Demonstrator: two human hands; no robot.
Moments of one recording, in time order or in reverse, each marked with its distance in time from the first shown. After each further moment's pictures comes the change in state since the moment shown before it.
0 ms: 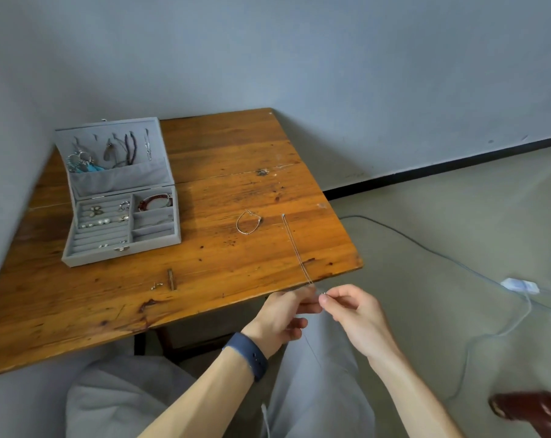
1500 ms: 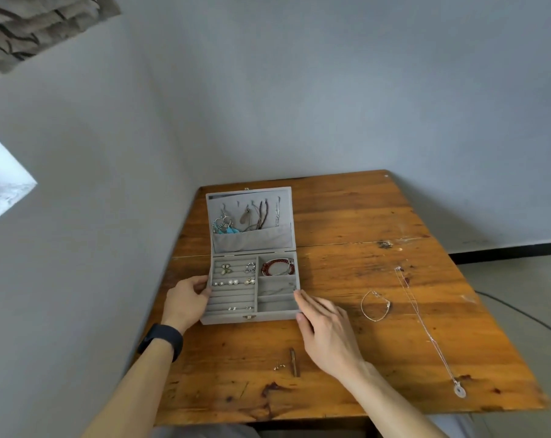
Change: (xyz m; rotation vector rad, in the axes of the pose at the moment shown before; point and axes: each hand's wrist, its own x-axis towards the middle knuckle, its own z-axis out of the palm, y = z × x) left_hand -0.025 0.090 -0.381 0.623 0.938 0.375; right_hand 0.108 -0.067 0.255 -0.667 -0.223 -0.841
